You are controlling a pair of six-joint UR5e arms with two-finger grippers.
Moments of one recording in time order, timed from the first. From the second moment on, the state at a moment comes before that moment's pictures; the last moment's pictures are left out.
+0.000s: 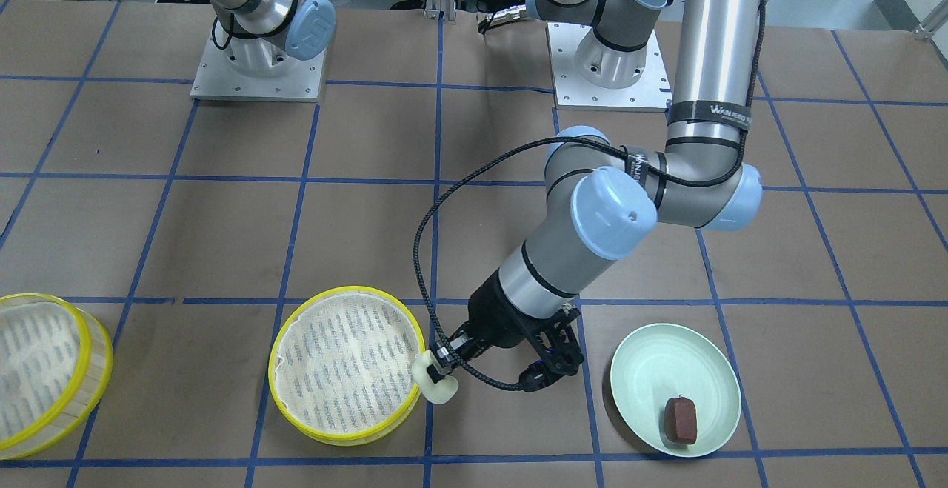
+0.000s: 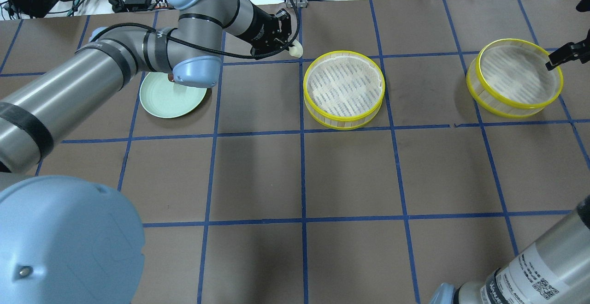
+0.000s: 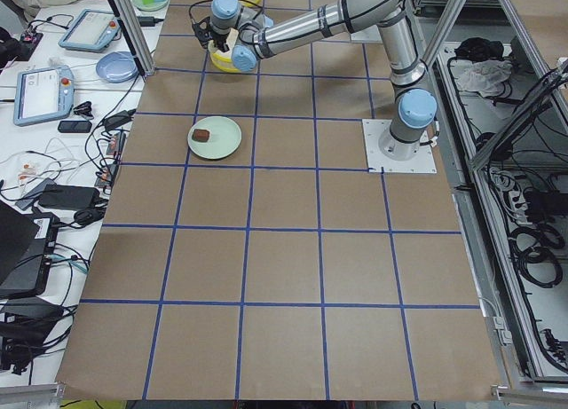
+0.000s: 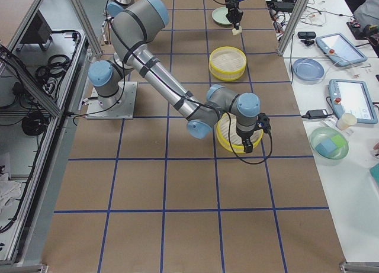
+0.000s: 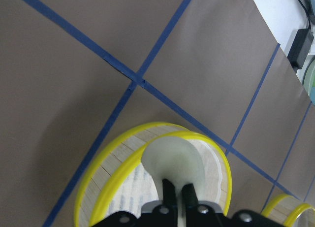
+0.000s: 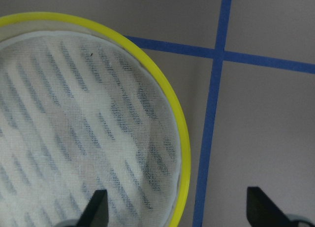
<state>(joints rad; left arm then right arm) -1.74 -2.13 -1.52 -0.66 1.10 -0.89 0.91 -0.96 1.42 -2.17 -1.46 -0.80</state>
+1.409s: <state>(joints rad) -1.81 -2.13 -1.51 -0.64 1.08 -1.07 0.91 -0.91 1.42 -2.20 -1.54 -0.78</state>
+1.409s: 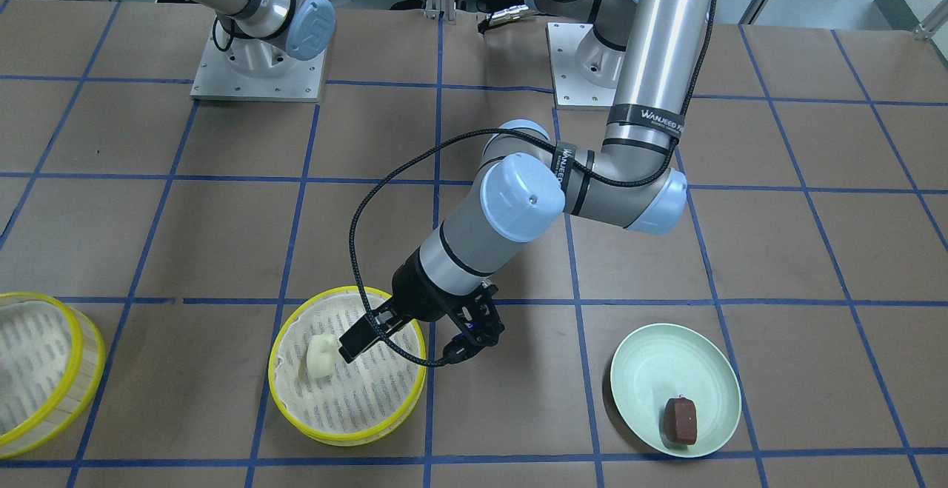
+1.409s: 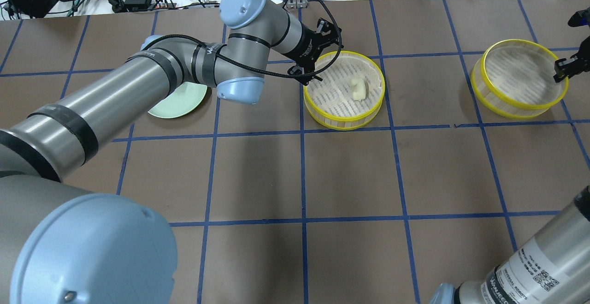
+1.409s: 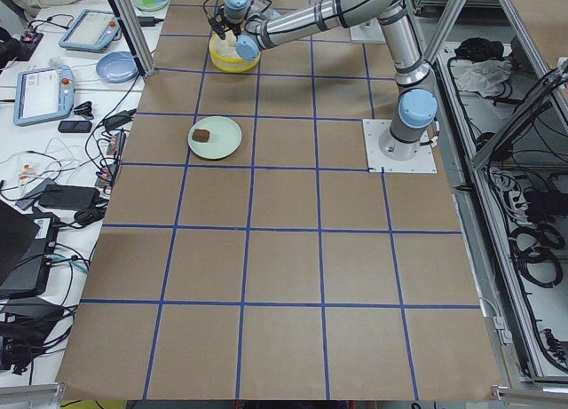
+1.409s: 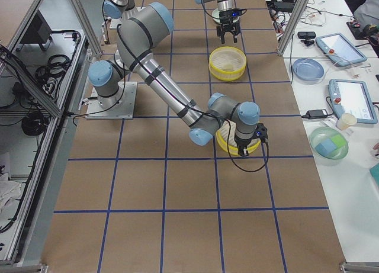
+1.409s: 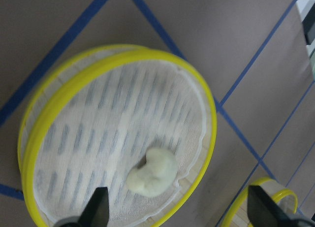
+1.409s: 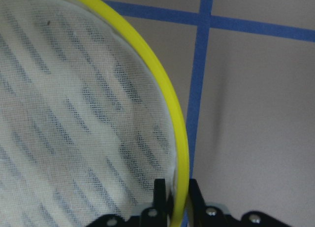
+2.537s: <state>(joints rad) -1.46 -1.89 -1.51 -1.14 1.41 -0.10 0.92 -1.06 1.42 -2.02 -1.61 -0.77</state>
